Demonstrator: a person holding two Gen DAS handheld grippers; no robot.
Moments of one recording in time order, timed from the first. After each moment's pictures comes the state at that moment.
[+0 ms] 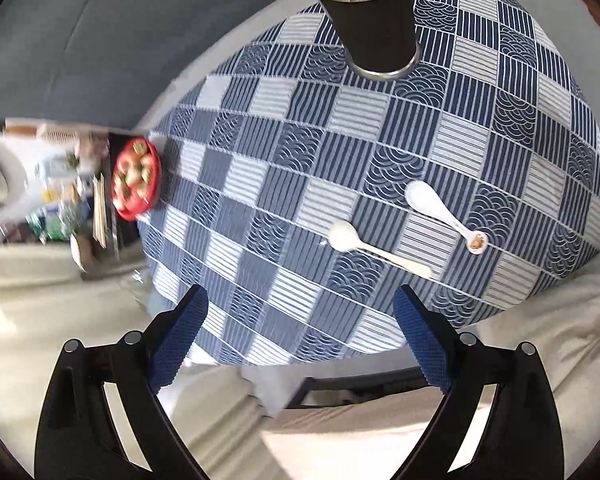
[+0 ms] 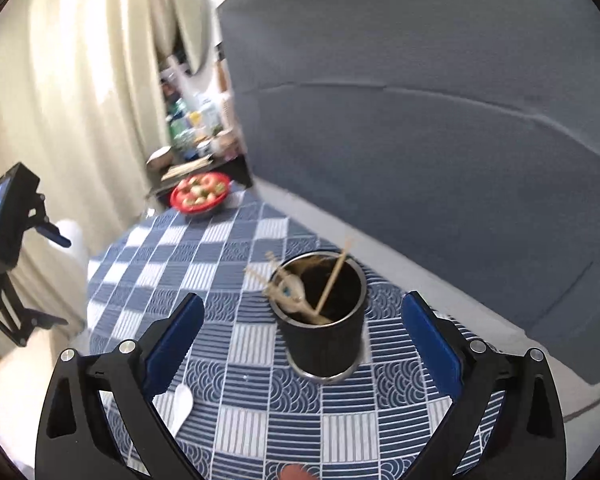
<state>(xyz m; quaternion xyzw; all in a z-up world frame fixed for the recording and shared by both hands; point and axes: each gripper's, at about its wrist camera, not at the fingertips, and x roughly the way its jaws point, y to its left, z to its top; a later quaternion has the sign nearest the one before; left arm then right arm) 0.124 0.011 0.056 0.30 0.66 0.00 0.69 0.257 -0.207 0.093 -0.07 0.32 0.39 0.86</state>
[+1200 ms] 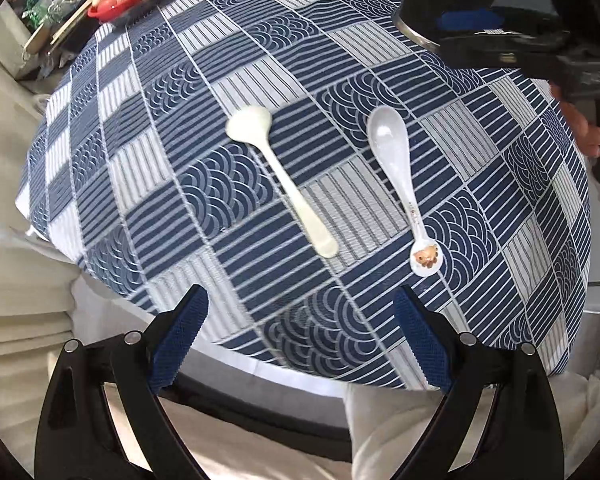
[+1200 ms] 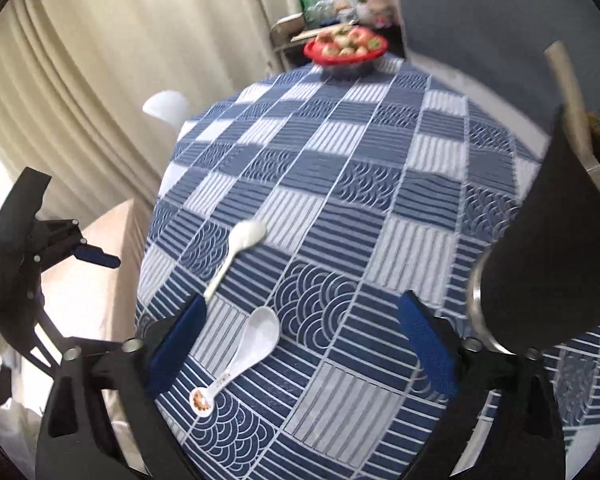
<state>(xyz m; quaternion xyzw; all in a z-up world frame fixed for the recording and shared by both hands) 0.029 0.028 -0.087 -0.04 0.64 0.09 0.76 0.219 -0.075 -0.061 -0.16 0.44 0.59 0.66</state>
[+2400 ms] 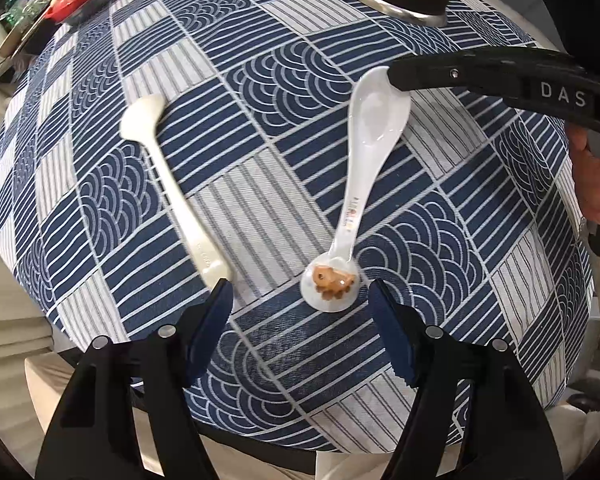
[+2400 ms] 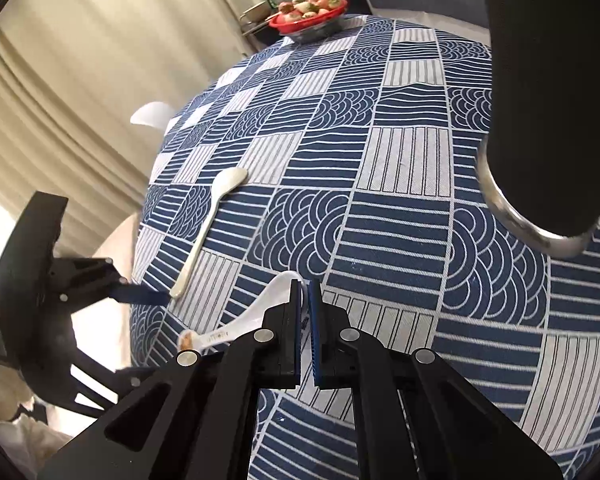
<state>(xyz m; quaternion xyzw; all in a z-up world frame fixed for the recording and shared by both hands) 0.066 -0.036 -0.146 -0.05 0.64 0.07 0.76 0.212 -0.117 -0.120 -0.08 0.50 0.56 0.66</state>
